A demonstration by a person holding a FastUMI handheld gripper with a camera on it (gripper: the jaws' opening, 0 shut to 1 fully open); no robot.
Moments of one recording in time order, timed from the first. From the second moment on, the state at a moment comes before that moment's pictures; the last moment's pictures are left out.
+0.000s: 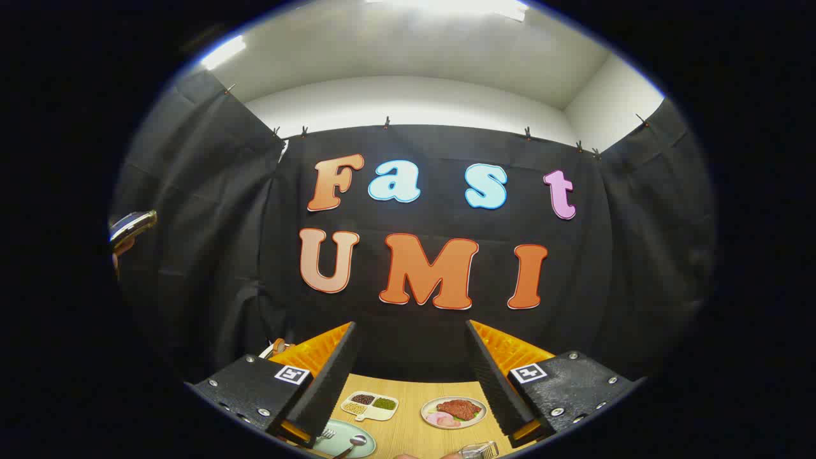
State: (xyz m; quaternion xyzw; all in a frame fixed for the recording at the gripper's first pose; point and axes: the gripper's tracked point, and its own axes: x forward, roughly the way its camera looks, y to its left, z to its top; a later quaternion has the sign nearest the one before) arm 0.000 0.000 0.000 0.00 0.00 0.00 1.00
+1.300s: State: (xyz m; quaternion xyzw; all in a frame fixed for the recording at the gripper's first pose) arm 0.014 0.015 -0.063 0.03 0.08 0.10 0.99
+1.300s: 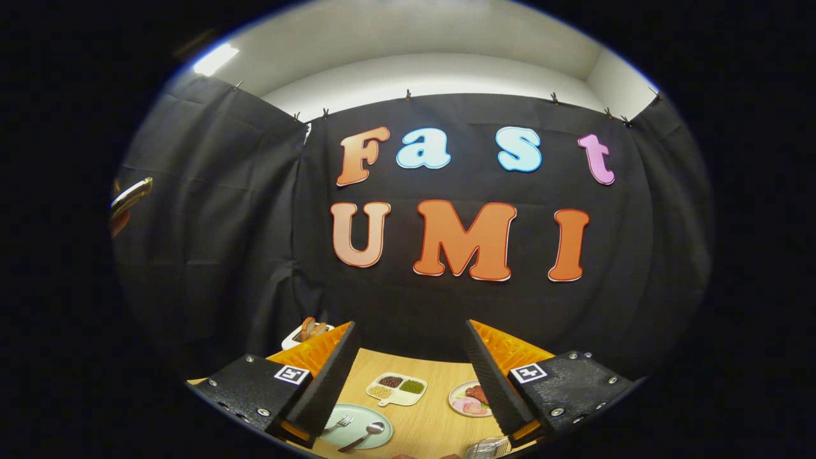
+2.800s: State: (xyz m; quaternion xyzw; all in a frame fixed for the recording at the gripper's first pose) arm -0.051 0.132 -0.381 0.01 0.66 0.12 0.75
